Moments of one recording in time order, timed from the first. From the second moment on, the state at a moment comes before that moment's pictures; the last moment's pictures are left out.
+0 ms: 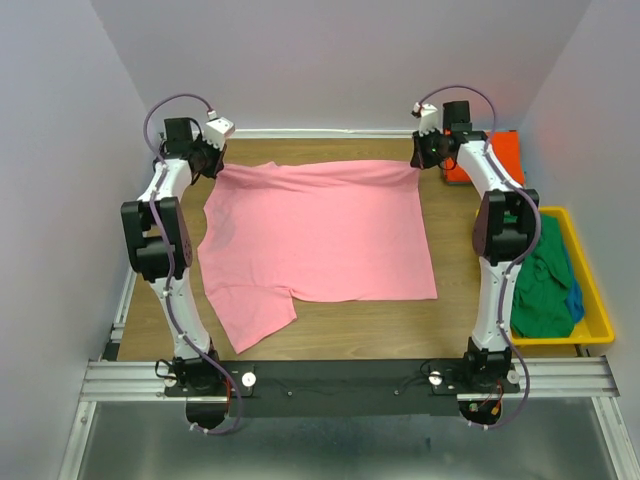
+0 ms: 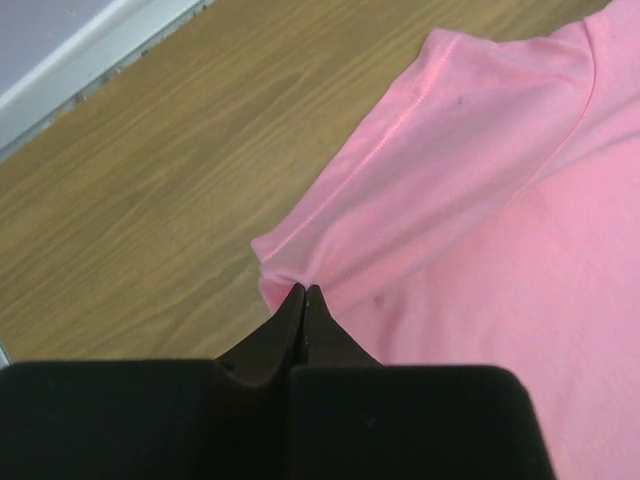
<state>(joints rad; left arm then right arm) 0.14 2.11 1.71 -0.31 0.48 0.54 0.06 2.29 2.02 -0.56 -0.39 -0.32</state>
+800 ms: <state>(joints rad) 0.15 1.90 1.29 -0.24 0.45 0.60 0.05 2.17 1.76 -0.56 -0.43 -0.37</state>
